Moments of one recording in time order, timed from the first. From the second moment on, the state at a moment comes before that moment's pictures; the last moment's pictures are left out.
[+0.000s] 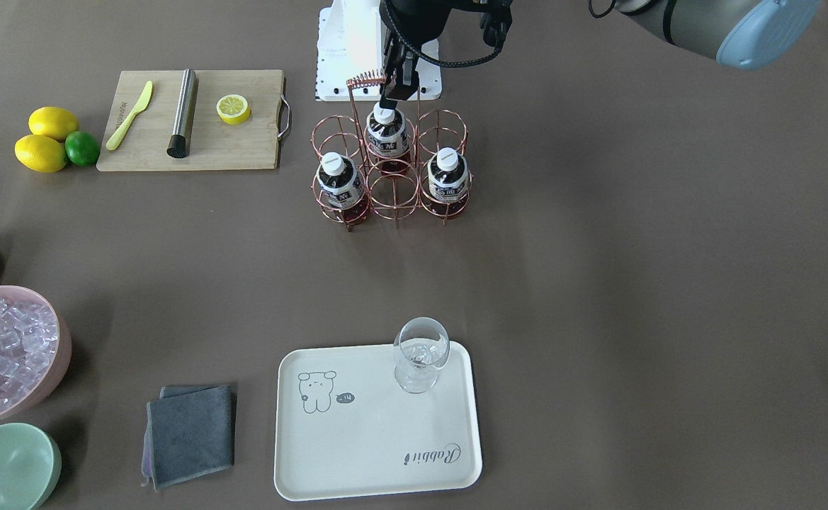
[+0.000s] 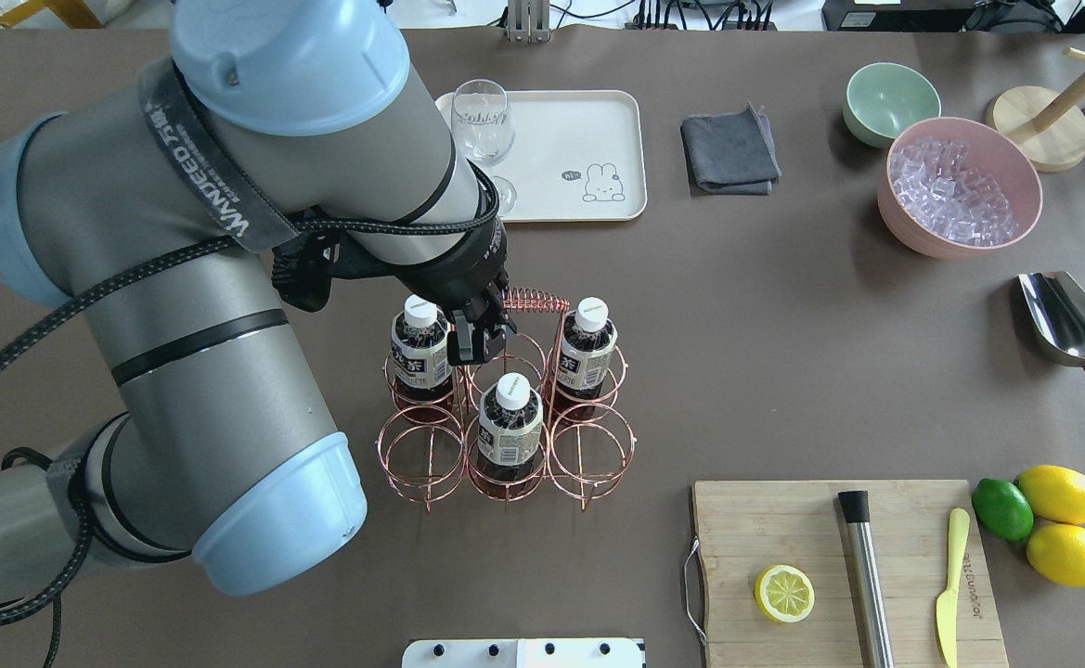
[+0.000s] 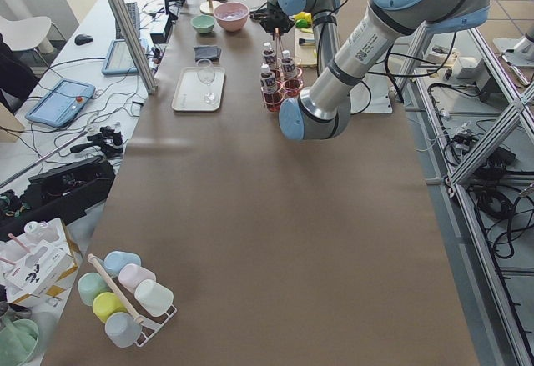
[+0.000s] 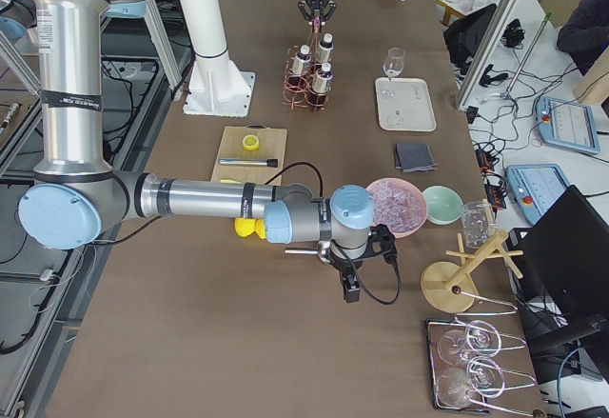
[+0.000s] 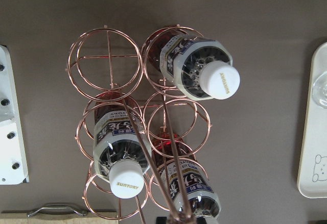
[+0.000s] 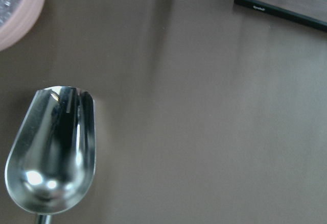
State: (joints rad) left arm -0.60 -2.47 -1.98 -1.23 -2.04 -2.80; right arm 1.52 -1.61 1.60 -1.45 2.26 -0.13
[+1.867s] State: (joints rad) left arm -0.60 -2.45 -1.96 -1.27 -2.05 -2.80; right arm 1.13 -1.26 1.96 -1.26 2.18 0.22
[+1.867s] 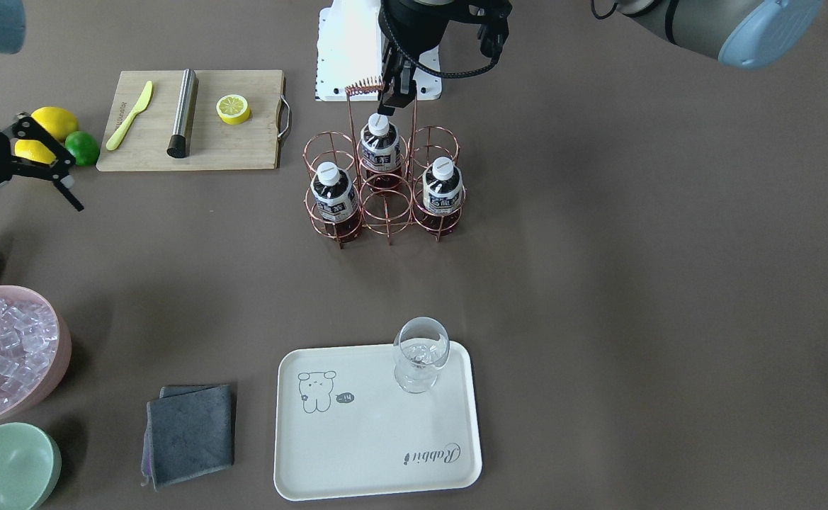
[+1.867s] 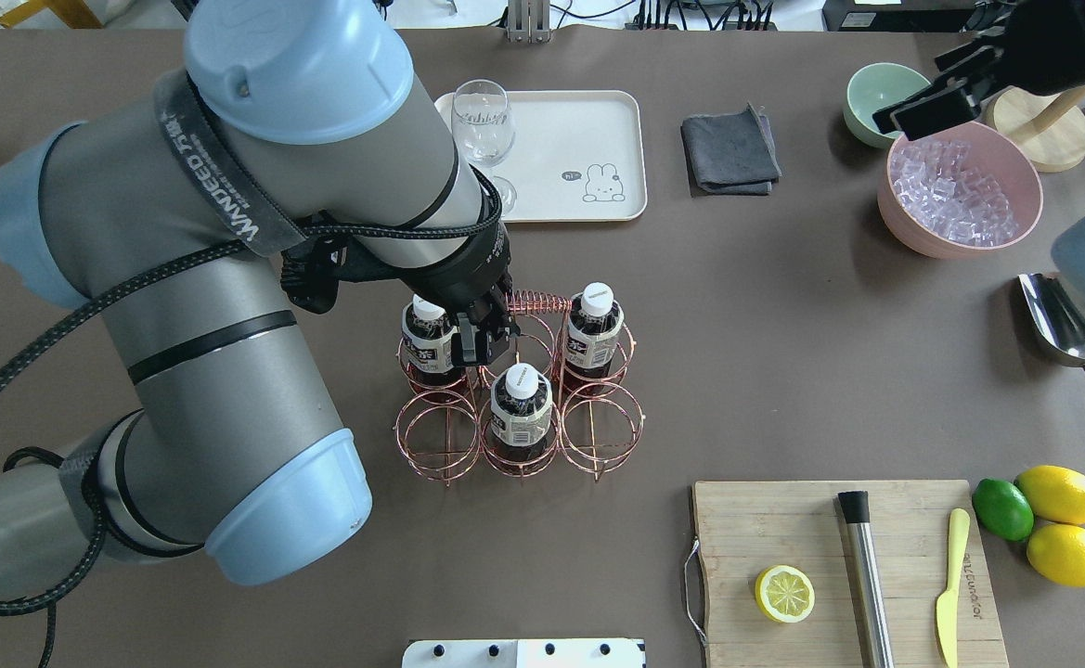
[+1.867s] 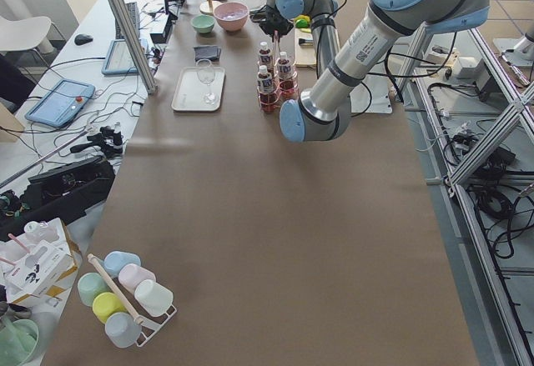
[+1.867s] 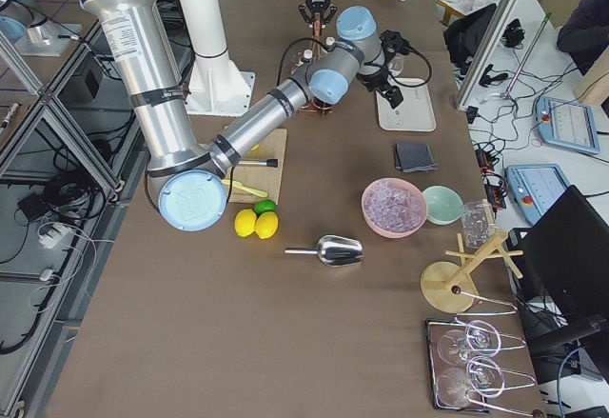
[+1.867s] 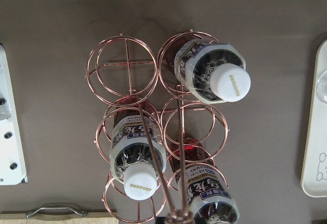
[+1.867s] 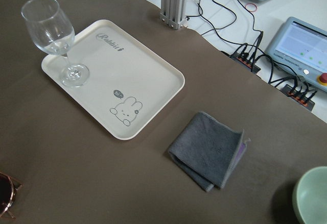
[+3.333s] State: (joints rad) left arm -0.60 -2.44 -1.97 -1.27 -2.05 -2.80; right arm 0.70 -1.14 1.99 -1.13 2.01 0.37
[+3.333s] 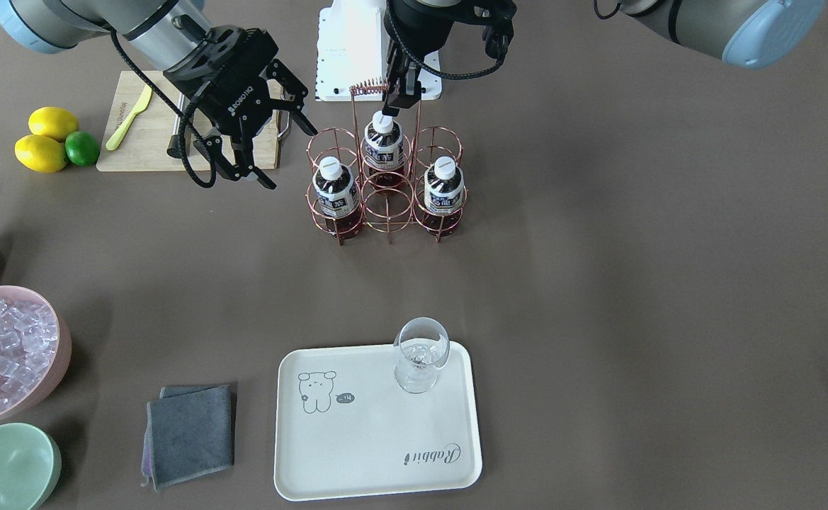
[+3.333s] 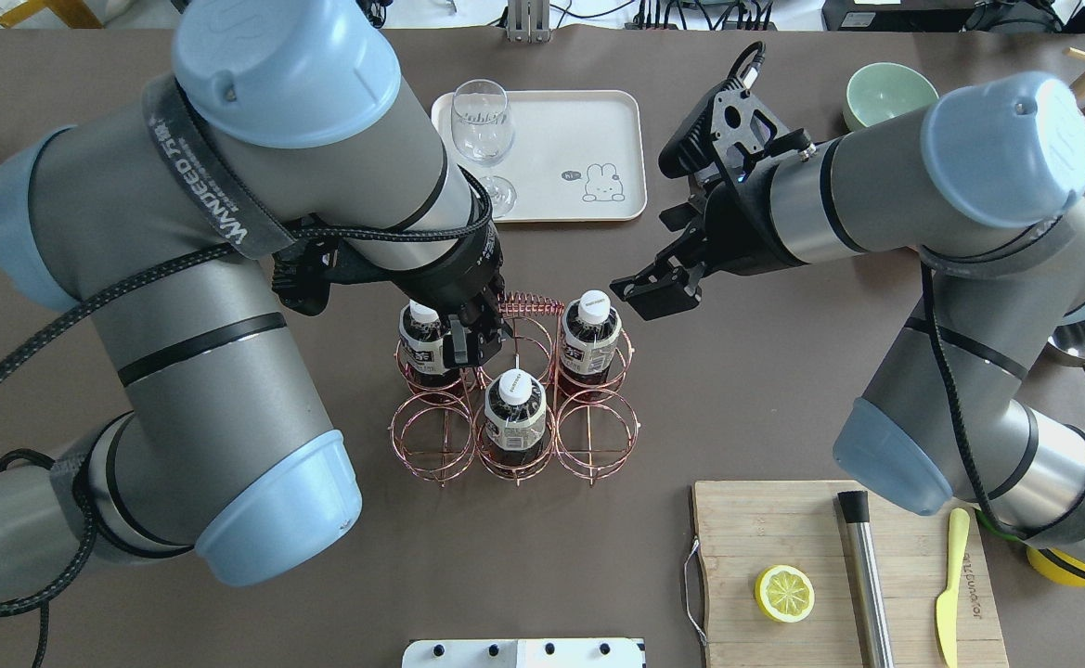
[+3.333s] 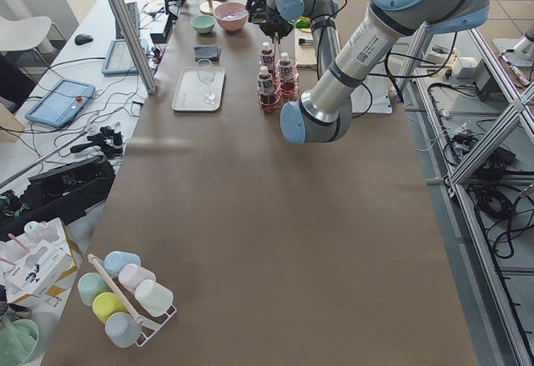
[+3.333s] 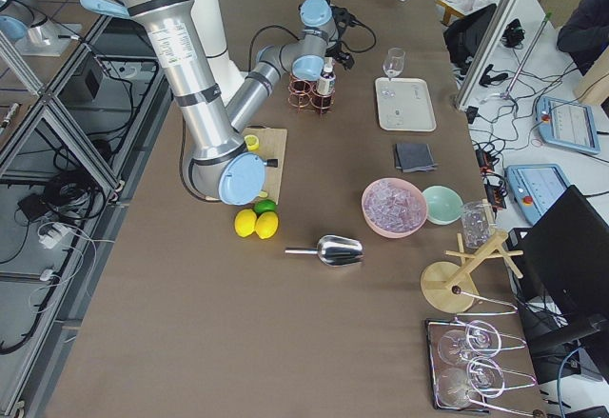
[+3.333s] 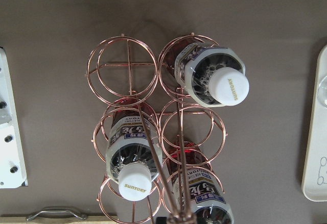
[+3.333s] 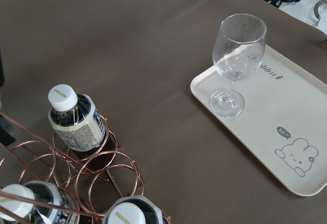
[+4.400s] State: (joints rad) left arm -0.60 -2.44 -1.97 -1.27 -2.05 -2.80; right arm 0.61 -1.14 1.97 -1.13 1.90 0.37
